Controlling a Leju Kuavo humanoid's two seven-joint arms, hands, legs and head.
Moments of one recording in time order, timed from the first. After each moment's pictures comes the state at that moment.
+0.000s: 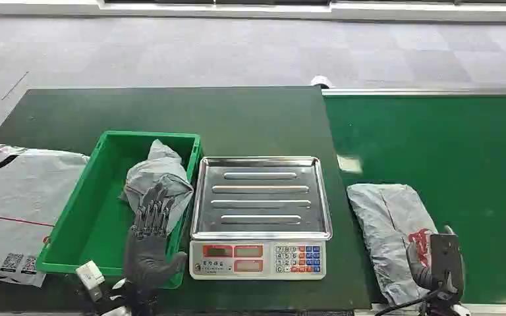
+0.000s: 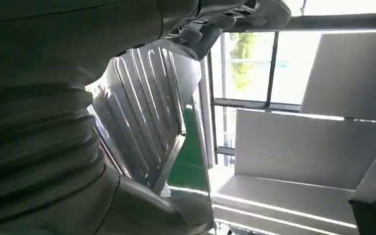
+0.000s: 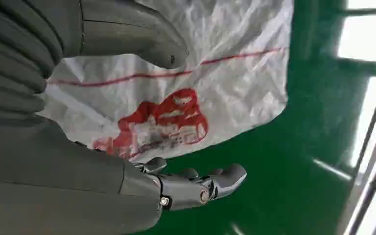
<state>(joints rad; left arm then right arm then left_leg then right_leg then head) 0.13 -0.09 -0.22 -1.55 0.07 -0.19 -0.70 0.13 0.15 -0.38 -1.54 0.55 -0.22 -0.11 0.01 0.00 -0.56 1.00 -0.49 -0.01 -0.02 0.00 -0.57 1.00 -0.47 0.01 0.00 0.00</state>
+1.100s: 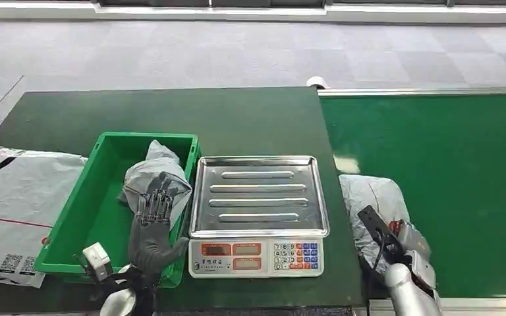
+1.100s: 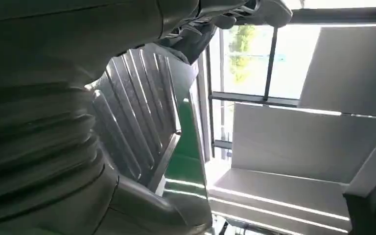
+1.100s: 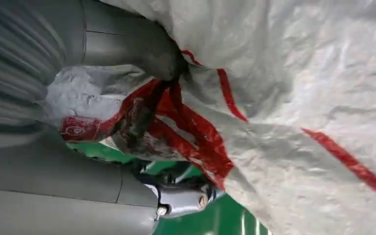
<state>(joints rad) 0.03 -0.05 -0.27 -1.46 0.14 -0.15 -0.70 -0.29 -0.02 -0.19 -0.79 1.15 -0.21 0.14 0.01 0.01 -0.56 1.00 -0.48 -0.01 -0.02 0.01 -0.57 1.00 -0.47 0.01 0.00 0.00</state>
